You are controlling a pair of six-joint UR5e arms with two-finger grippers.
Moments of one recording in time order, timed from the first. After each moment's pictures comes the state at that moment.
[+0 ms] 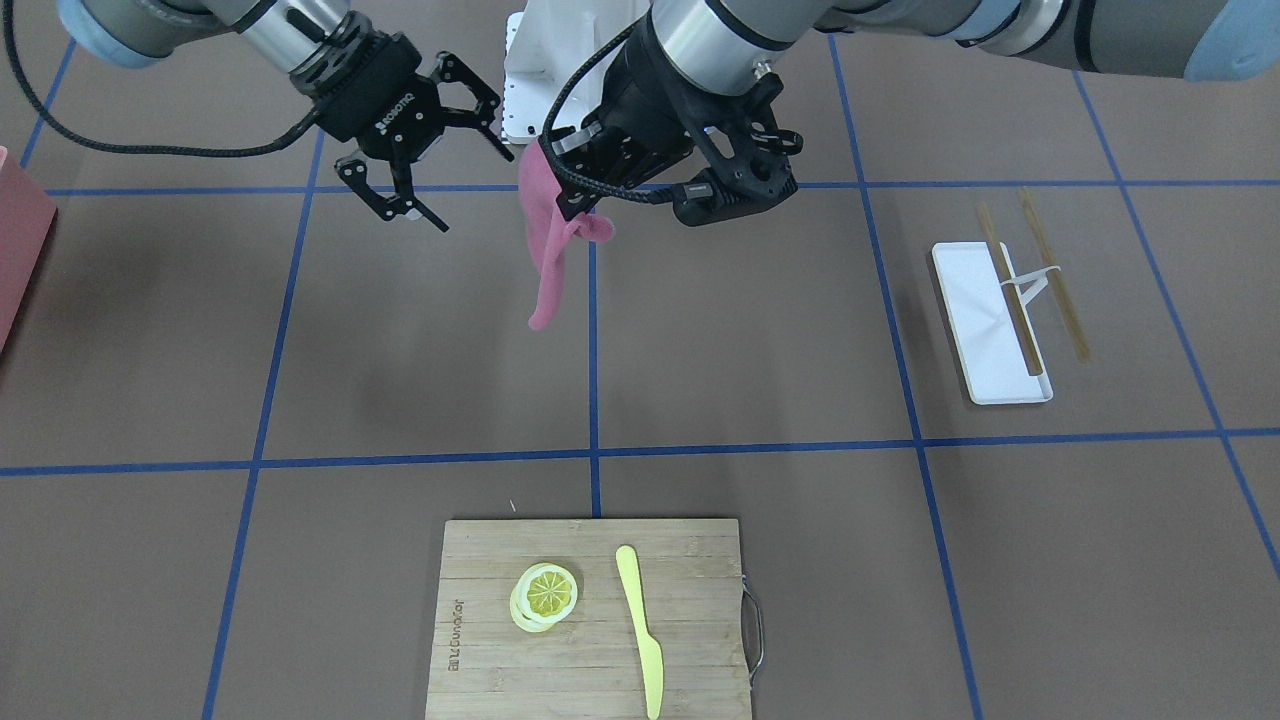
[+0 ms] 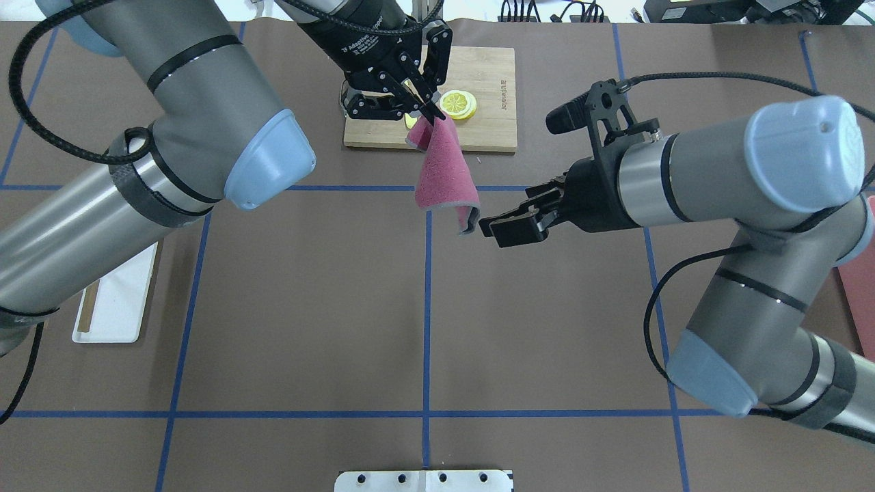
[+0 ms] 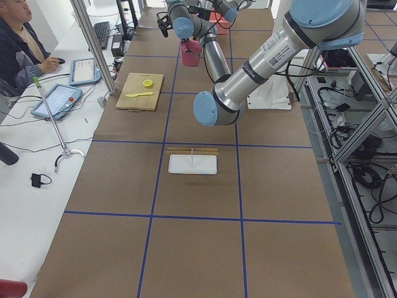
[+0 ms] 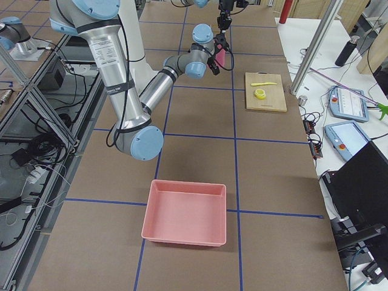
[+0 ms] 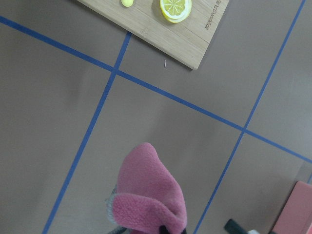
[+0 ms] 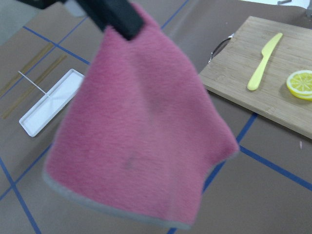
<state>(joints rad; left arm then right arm) -0.85 -2.52 -1.66 -1.72 -2.39 -1.81 0.61 -1.20 2.05 -0.98 1.90 0.77</state>
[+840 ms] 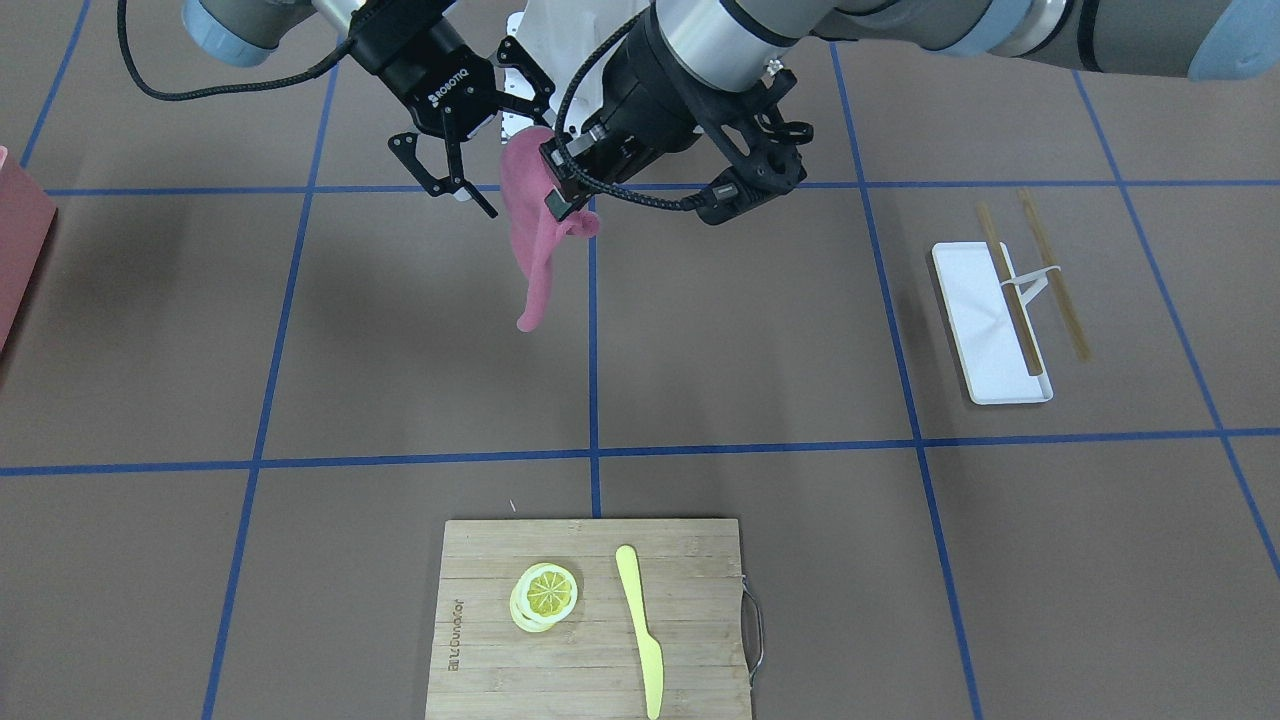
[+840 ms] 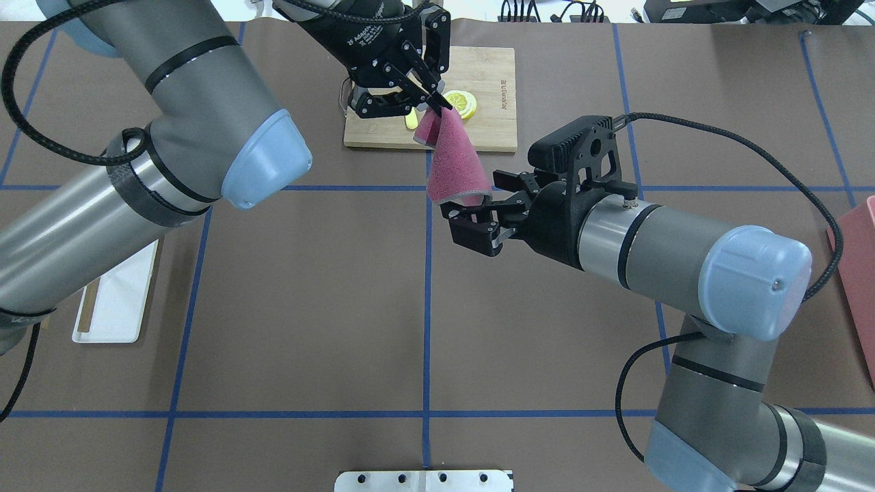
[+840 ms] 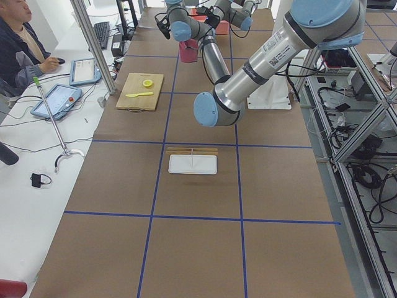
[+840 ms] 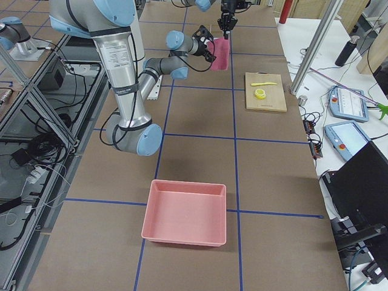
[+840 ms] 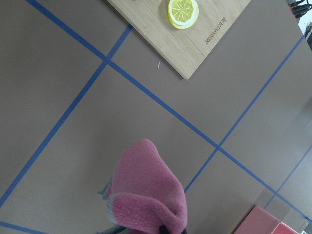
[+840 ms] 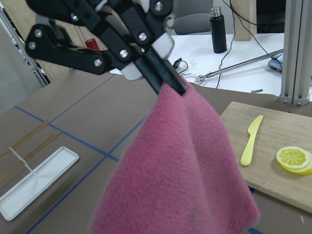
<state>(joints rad) -0.86 -2.51 -1.68 -1.78 -2.39 -1.98 0.46 -1.21 2.05 -0.82 1.43 0.80</state>
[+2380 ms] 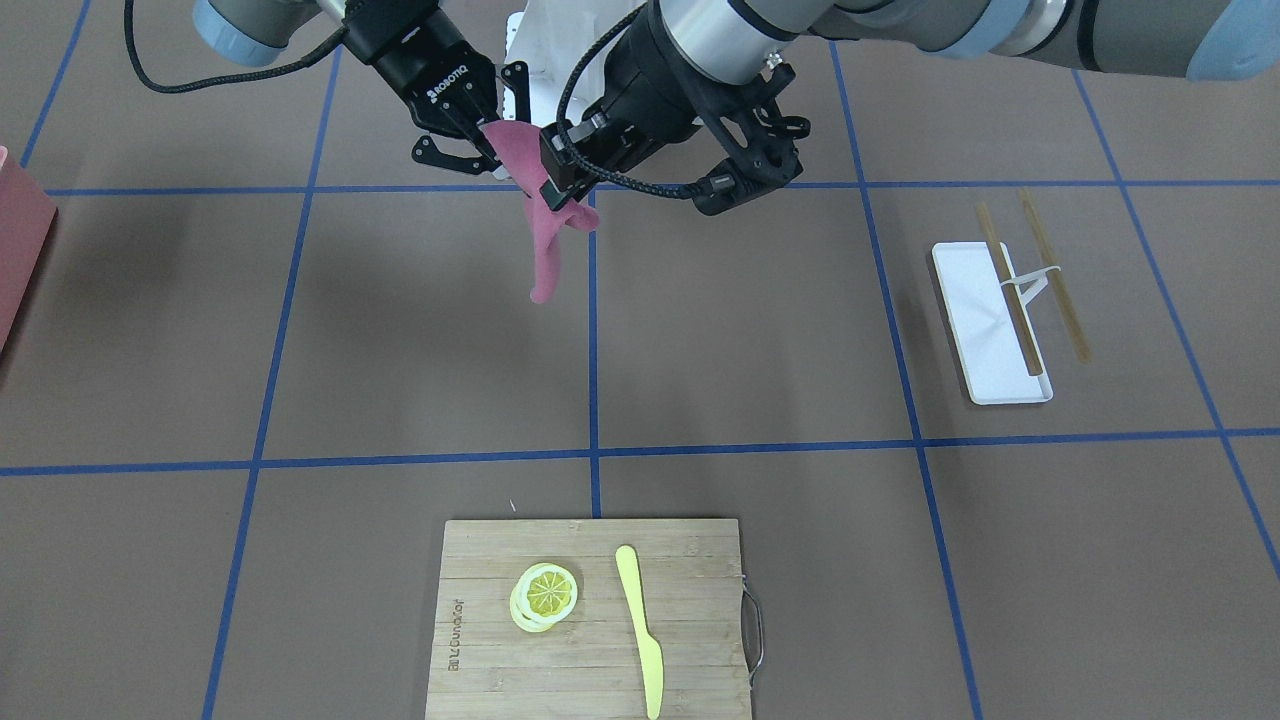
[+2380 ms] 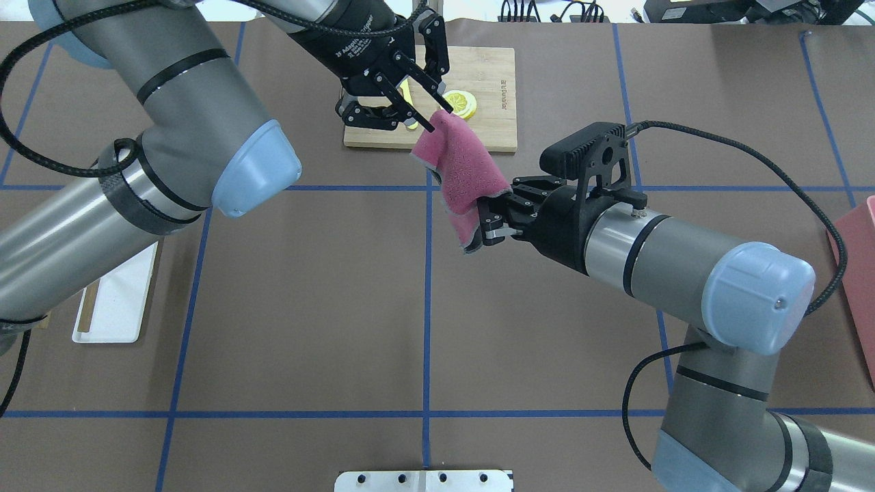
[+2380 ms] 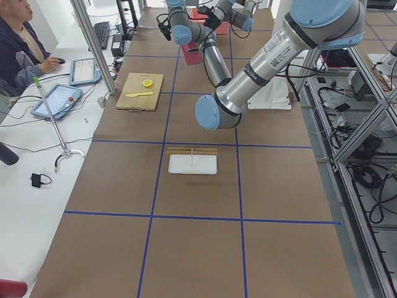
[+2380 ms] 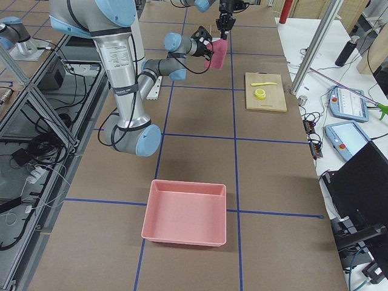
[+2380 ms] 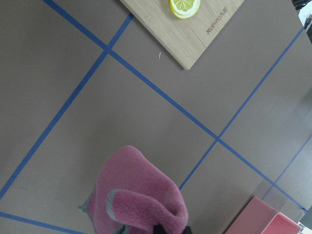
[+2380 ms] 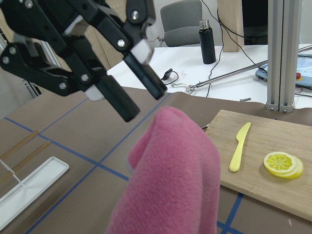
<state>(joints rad) -0.86 -2.46 -1.69 -1.83 -2.40 -1.93 0.45 -1.26 2.05 -0.79 1.38 0.81</state>
